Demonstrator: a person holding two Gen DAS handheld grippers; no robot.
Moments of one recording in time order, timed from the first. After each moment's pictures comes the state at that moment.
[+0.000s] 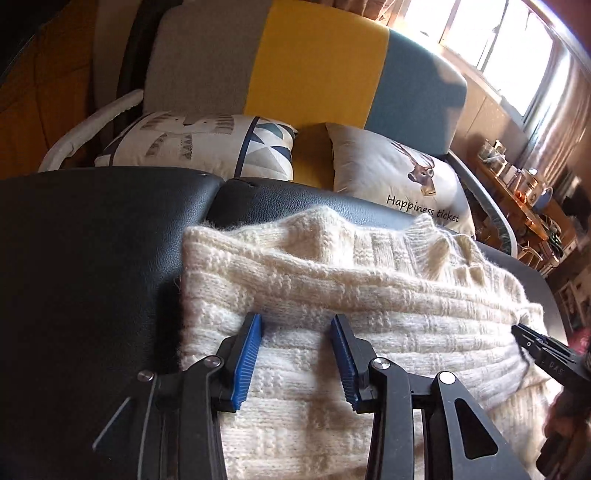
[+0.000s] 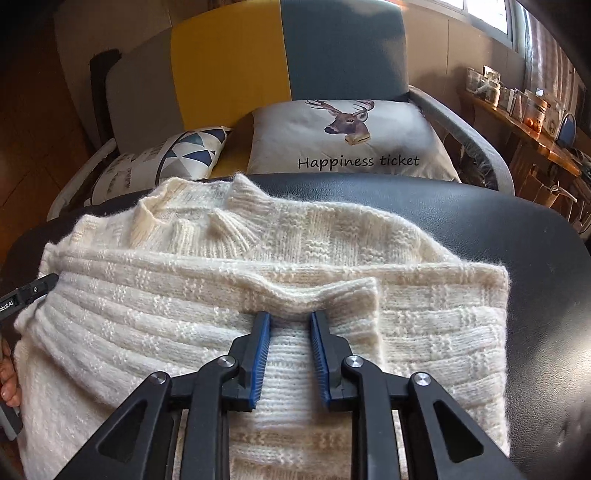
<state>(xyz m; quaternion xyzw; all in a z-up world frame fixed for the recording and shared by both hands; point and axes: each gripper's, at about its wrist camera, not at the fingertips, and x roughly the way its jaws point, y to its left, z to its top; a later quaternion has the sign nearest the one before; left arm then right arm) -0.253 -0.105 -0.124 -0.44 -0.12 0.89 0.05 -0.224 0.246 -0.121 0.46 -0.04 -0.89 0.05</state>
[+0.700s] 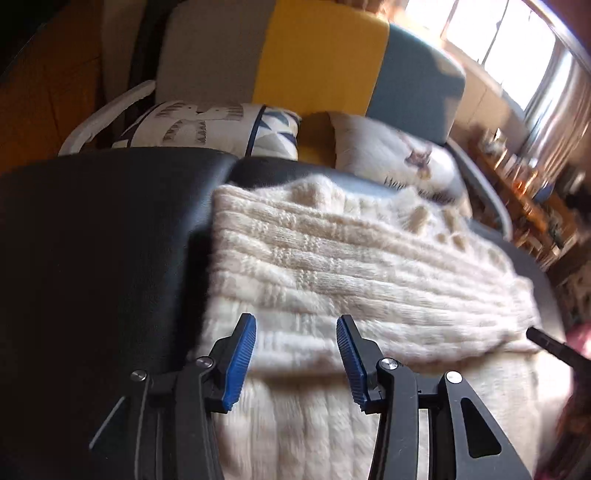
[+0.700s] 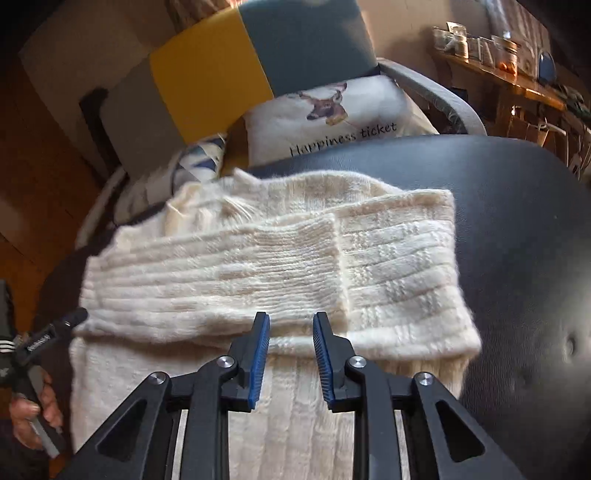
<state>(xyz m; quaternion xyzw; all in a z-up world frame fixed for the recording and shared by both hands) -0.184 -0.115 -0.104 -0.46 -0.13 0.88 0.06 -0.128 0.292 -0.097 0.46 -0.19 -0.87 0.07</state>
